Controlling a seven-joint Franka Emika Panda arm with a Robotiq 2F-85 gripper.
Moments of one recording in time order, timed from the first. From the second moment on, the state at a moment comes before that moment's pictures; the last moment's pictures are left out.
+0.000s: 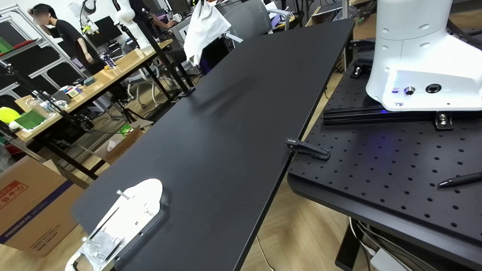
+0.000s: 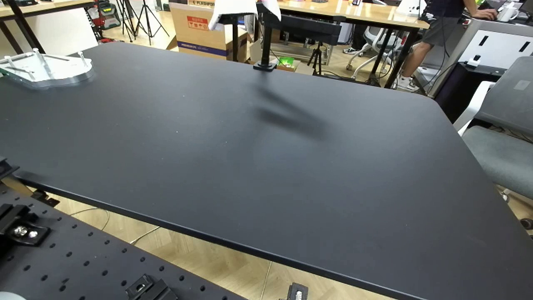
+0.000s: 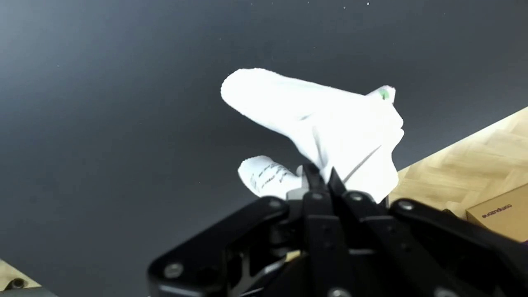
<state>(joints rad) -0.04 -0.11 -0.04 -2.17 0.13 2.26 0.23</state>
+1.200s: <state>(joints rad) -0.18 -0.18 -0.12 -2.42 0.17 2.50 0.22</state>
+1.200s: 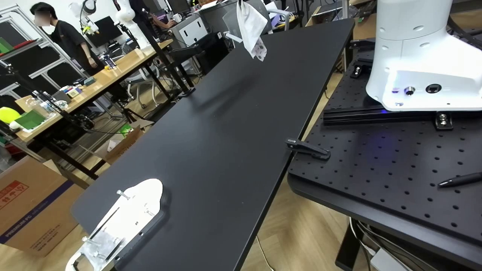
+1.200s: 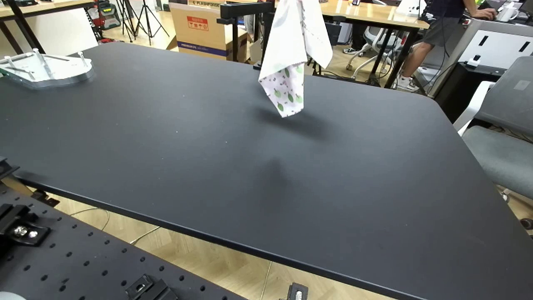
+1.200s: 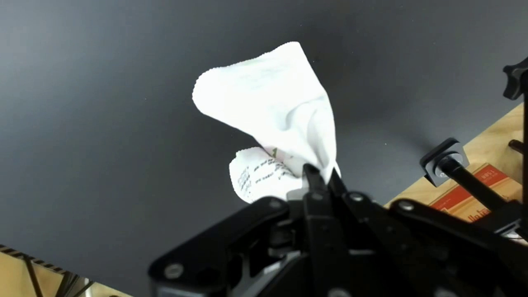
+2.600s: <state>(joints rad) -0.15 0.05 -0.15 -2.31 0.19 2.48 0.28</state>
